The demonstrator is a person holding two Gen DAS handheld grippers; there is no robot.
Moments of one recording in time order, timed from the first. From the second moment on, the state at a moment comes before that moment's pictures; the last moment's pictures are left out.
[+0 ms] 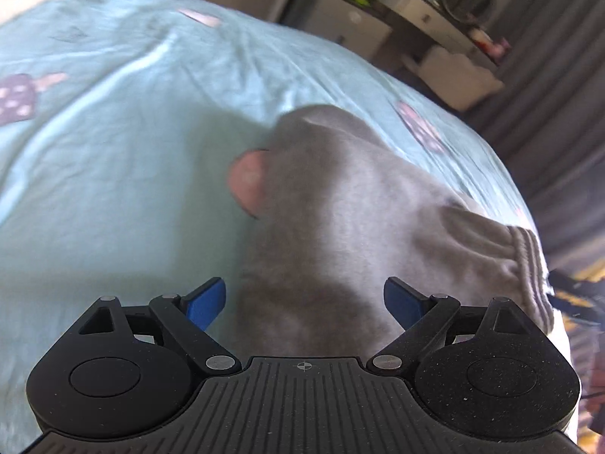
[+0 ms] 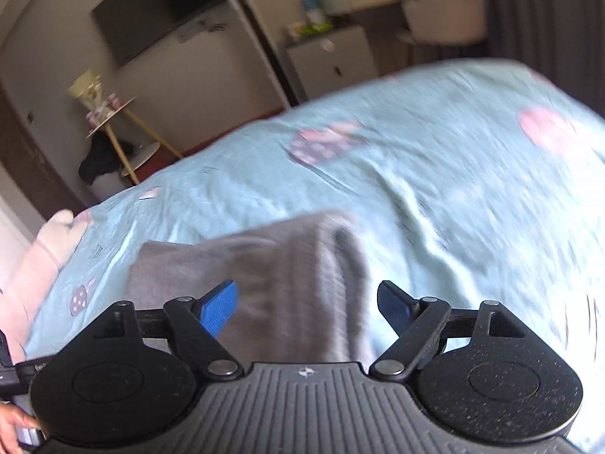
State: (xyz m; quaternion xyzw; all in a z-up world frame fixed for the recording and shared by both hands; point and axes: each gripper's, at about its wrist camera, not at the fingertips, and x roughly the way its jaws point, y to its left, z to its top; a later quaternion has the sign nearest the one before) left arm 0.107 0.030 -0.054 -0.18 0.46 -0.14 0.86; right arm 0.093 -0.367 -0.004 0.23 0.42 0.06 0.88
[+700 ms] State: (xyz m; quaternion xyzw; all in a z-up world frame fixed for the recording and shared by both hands) left arm 0.190 0.004 -0.074 -0.19 0.51 -0.17 0.82; right arm 0.150 -0.356 -0.073 0.33 0.44 0.16 0.82
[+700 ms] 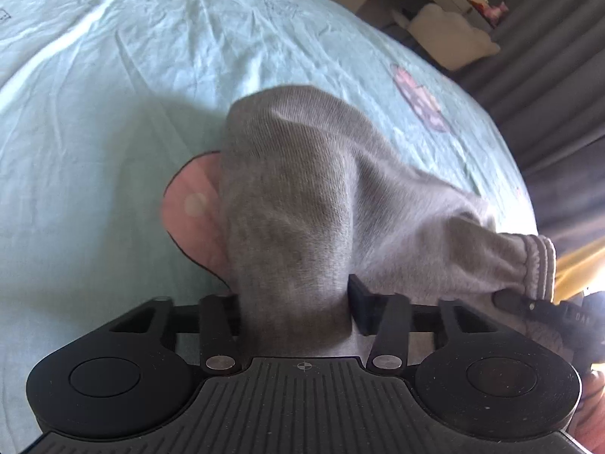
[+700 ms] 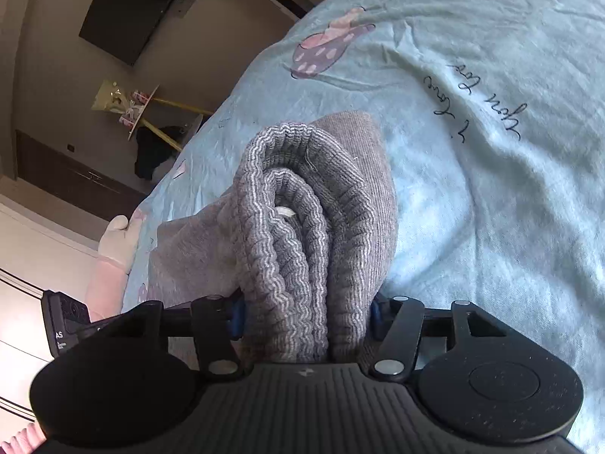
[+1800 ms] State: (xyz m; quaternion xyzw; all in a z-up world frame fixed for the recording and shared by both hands) left arm 0.121 -0.018 -0.066 -0.01 0.42 -0.05 0.91; right arm 0.122 -0.307 -0.036 0.06 0.43 0.00 0.90
